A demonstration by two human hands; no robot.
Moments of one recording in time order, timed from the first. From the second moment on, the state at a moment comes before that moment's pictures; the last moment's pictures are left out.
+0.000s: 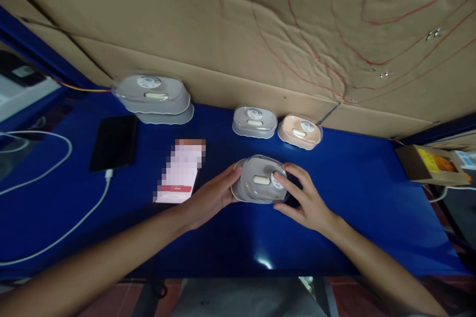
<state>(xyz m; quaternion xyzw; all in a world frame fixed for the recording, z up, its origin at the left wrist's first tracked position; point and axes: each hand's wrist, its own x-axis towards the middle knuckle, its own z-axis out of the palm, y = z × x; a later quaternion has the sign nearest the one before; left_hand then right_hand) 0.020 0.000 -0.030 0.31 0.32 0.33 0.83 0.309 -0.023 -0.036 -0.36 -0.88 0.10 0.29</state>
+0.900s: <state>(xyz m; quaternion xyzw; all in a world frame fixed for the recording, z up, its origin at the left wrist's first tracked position) 0.020 -0.002 -0.025 0.36 0.33 0.33 0.81 0.313 -0.020 -0.038 -0.36 -0.88 0.07 0.31</state>
